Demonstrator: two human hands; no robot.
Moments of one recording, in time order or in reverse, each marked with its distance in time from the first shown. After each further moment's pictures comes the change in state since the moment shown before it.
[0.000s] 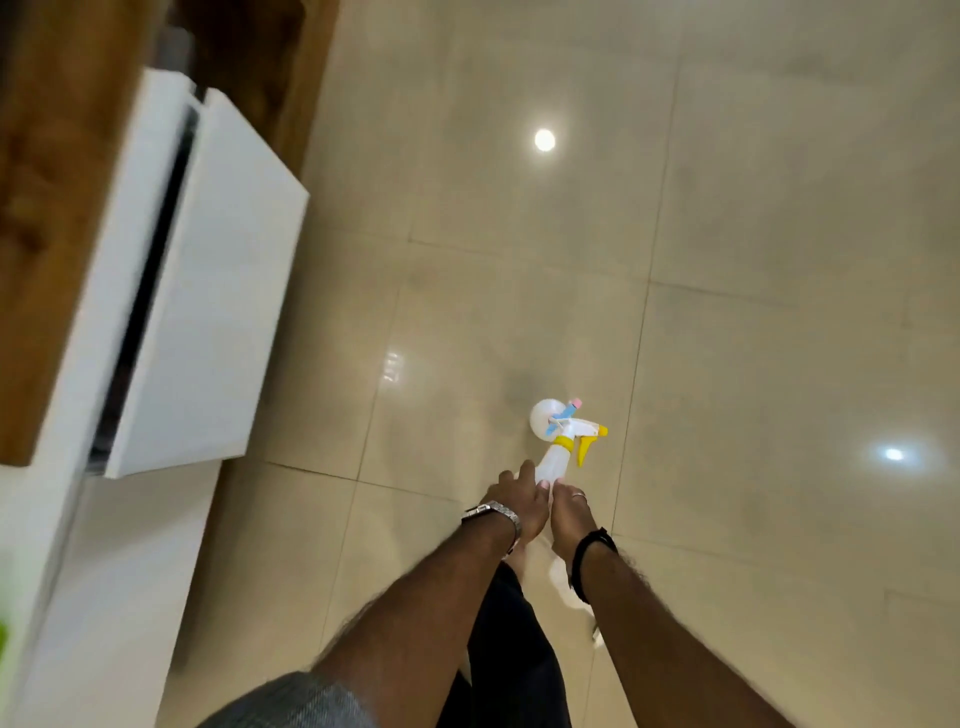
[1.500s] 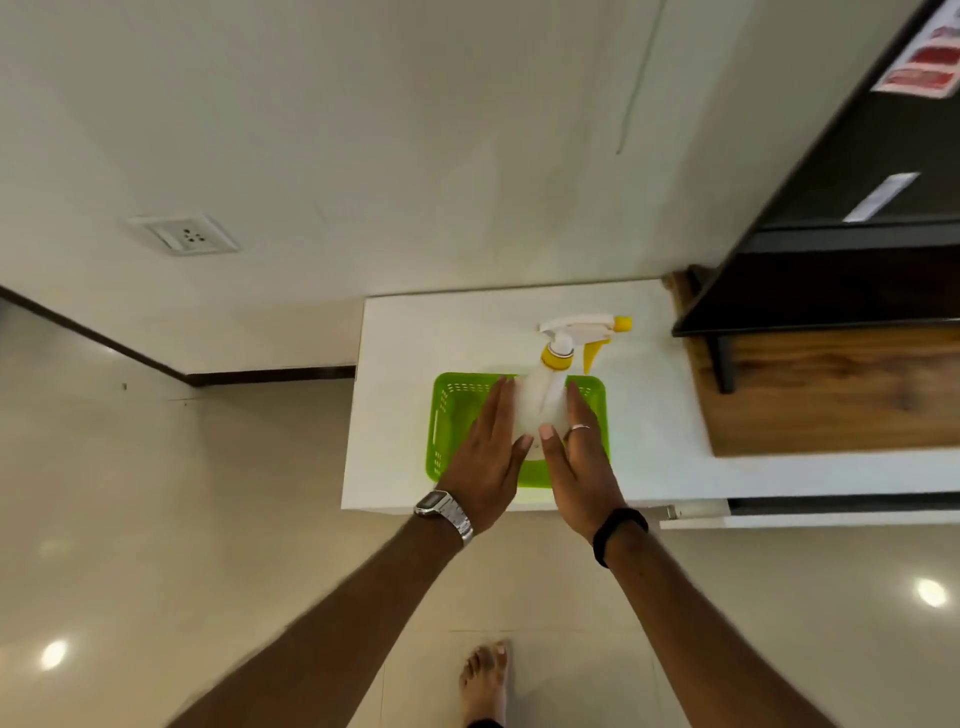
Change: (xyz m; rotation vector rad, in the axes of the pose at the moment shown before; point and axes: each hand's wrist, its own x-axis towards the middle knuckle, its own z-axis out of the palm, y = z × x) left_hand -0.383 -0.610 -0.067 -0.767 1.473 -0.254; right_hand -0.346 0.133 0.621 -1.269 -1.012 -1.222
